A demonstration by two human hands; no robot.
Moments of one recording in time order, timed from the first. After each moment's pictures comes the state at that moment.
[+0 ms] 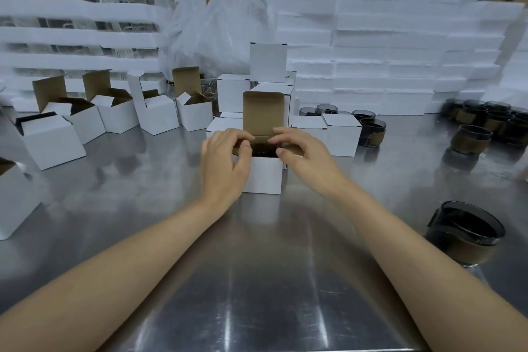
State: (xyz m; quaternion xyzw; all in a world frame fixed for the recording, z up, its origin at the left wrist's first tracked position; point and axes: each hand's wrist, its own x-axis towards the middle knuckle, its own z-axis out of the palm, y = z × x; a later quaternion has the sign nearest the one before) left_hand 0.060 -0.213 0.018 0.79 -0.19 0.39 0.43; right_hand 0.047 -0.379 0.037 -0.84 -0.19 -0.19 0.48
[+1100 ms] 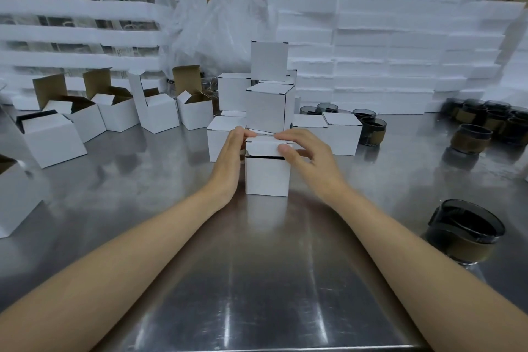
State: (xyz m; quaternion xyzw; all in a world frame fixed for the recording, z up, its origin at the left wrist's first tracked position) left_hand 0.069 -0.220 0.021 0.68 -0.14 0.10 0.71; right_hand 0.049 -0.387 0.021 -0.80 -0.22 -0.24 0.50
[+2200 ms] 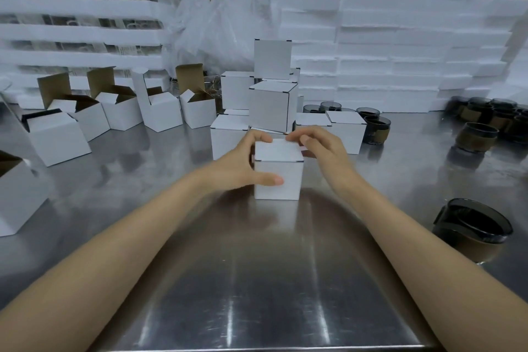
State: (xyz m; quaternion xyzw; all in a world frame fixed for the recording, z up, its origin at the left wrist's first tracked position) left_hand 0.073 -0.195 0.030 0.82 -0.28 -0.08 0.49; right_hand 0.050 -0.395 0.032 -0.75 -0.18 -0.18 0.62
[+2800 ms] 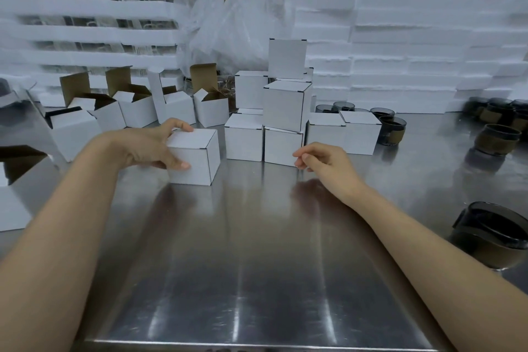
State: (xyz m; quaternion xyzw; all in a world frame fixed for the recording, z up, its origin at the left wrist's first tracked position) left_hand 0.084 -0.054 0.079 0.89 -0.04 -0.16 0.43; right_hand 0.051 -0.385 0.016 -0.82 -0.12 -0.15 0.53
